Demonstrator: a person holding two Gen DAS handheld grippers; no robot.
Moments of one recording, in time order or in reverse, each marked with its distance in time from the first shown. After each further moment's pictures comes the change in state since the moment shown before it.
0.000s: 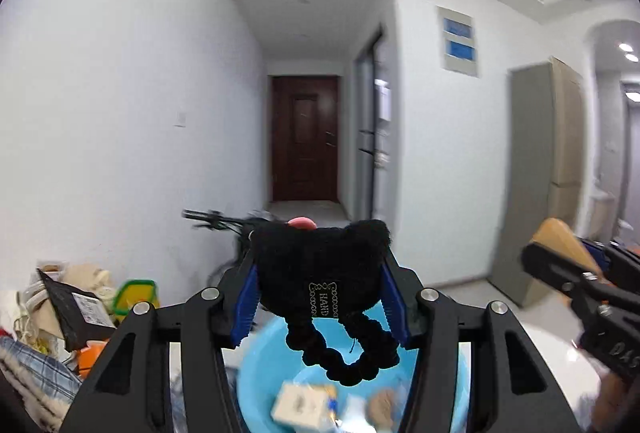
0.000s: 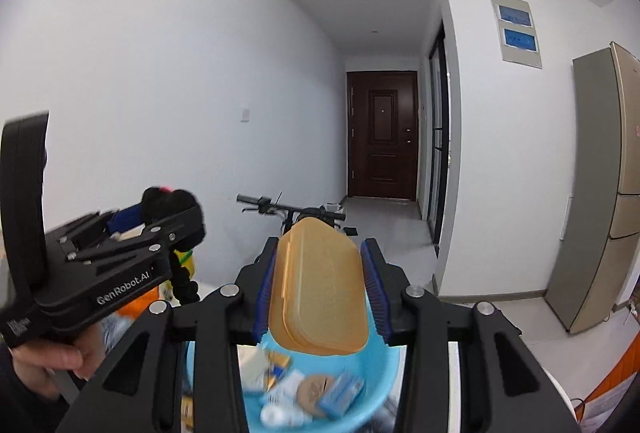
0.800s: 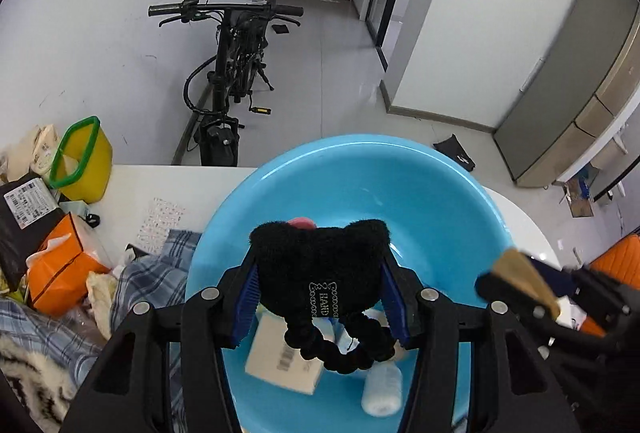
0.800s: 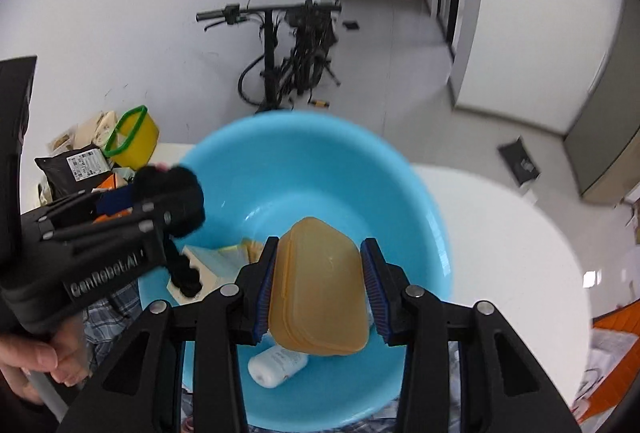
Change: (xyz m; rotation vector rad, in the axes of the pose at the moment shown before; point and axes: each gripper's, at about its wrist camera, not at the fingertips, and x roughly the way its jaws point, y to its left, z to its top) left arm 0.212 0.007 -0.085 -0.073 0.858 -0.050; right arm 0.205 -0.028 -0.072 0.160 0.846 0.057
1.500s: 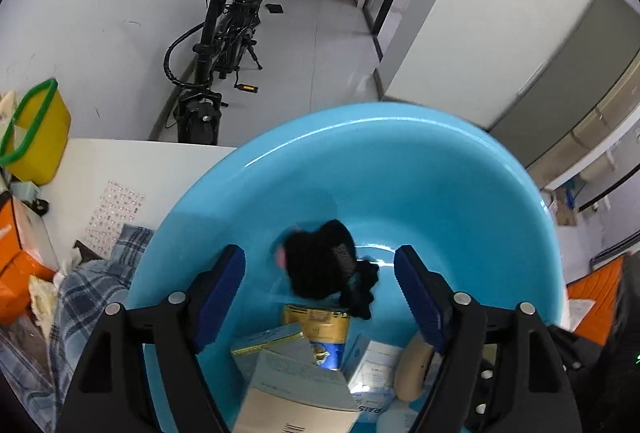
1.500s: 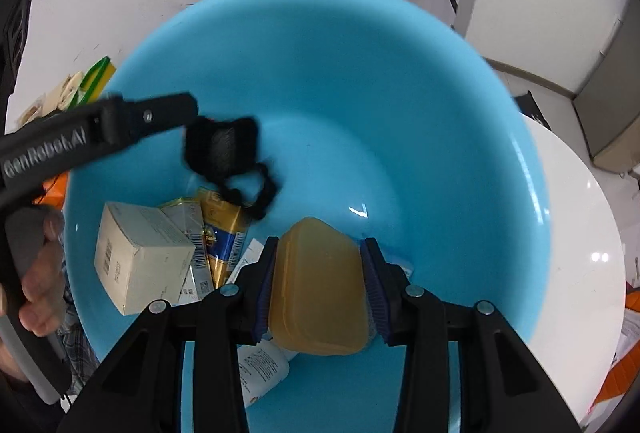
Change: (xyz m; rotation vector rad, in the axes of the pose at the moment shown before) left arm 0.079 0.034 0.000 -0.095 0.047 -0.104; right arm 0.081 -0.018 -0.029 0.004 0.142 -0.018
